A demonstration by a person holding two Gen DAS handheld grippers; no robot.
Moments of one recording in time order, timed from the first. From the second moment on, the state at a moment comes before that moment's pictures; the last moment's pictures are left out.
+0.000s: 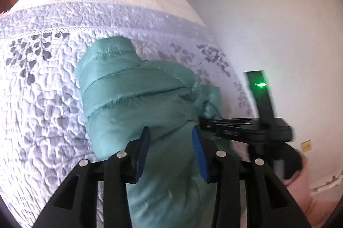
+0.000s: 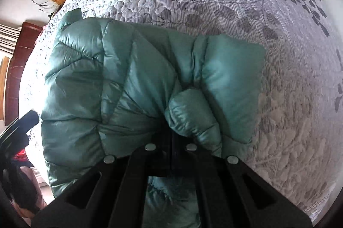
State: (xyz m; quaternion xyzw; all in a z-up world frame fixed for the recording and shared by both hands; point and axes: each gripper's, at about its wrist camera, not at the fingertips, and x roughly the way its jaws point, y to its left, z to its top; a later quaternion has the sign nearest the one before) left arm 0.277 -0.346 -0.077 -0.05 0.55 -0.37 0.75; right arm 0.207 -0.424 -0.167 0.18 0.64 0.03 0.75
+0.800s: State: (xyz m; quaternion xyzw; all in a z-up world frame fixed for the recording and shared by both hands) left arm 0.275 -0.367 -0.108 -0.02 0.59 -0.29 0.75; right arm 0.187 -0.408 -0.106 0.13 0.60 0.00 0.79
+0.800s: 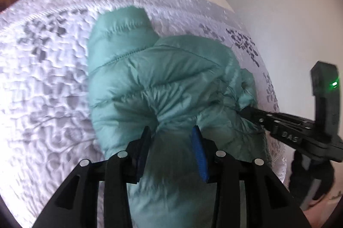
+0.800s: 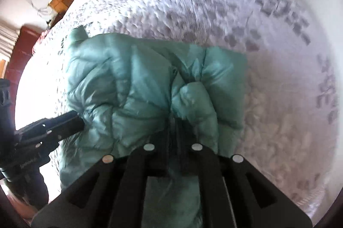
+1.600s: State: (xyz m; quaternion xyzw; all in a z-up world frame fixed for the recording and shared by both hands) left arm 0.243 -0.364 -0.147 0.04 0.58 -0.25 0.77; right arm 0.149 -0.386 -0.167 0.13 0.60 0.00 0.79
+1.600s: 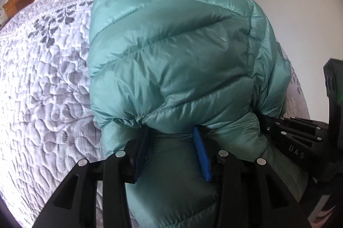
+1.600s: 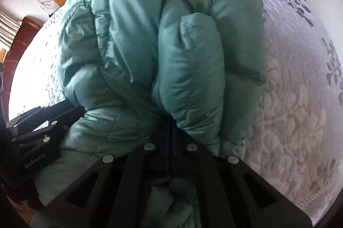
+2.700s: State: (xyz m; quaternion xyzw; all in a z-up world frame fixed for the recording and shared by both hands) left arm 0.274 -0.278 -0.195 -0.25 0.64 -0.41 0.60; right arm 0.099 -0.463 -0.206 0.45 0.56 0.13 0.68
